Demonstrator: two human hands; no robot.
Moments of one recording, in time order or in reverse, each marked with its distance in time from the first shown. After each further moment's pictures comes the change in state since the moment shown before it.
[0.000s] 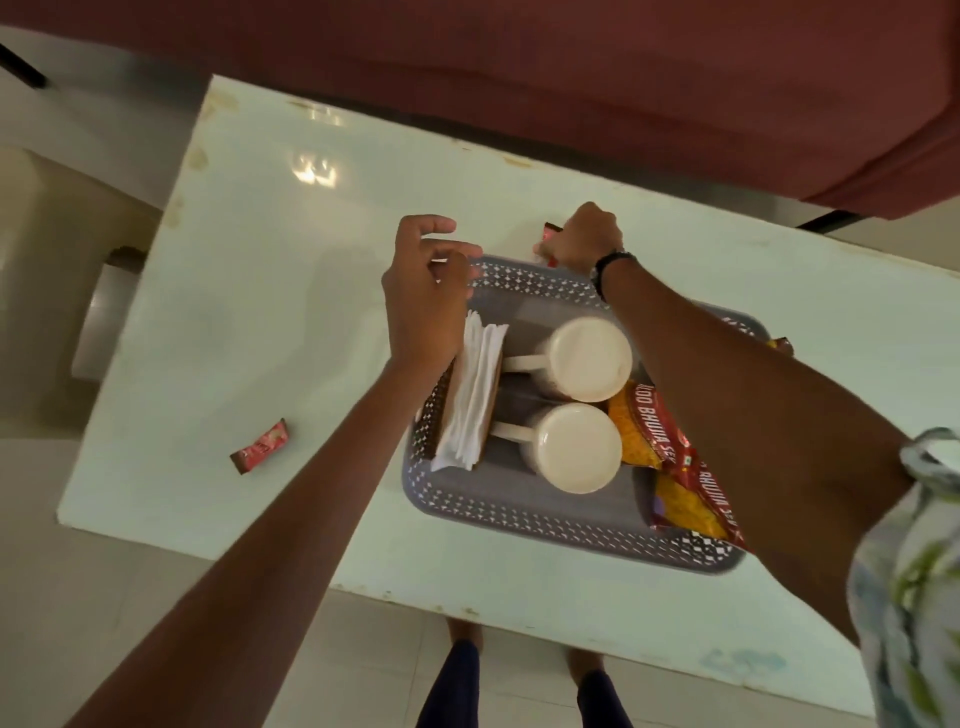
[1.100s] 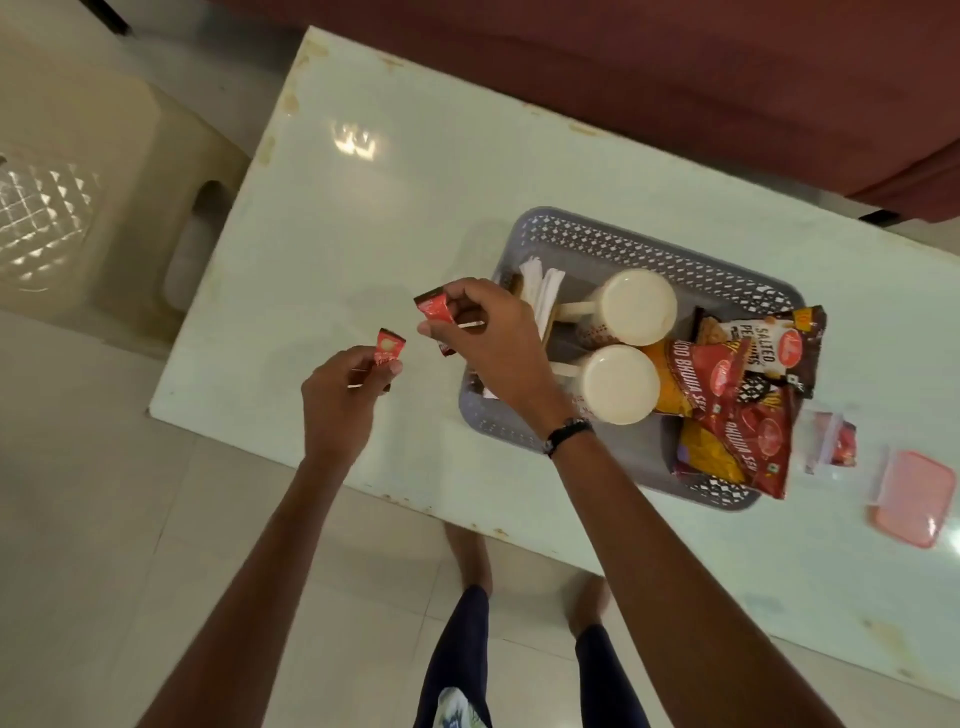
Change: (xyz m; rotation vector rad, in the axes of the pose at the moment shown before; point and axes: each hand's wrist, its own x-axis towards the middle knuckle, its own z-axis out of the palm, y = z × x) left_hand -0.111 -0.069 -0.151 0.366 0.074 -0.204; right_hand -0.216 -0.047 0.084 0.703 -0.195 -0.532
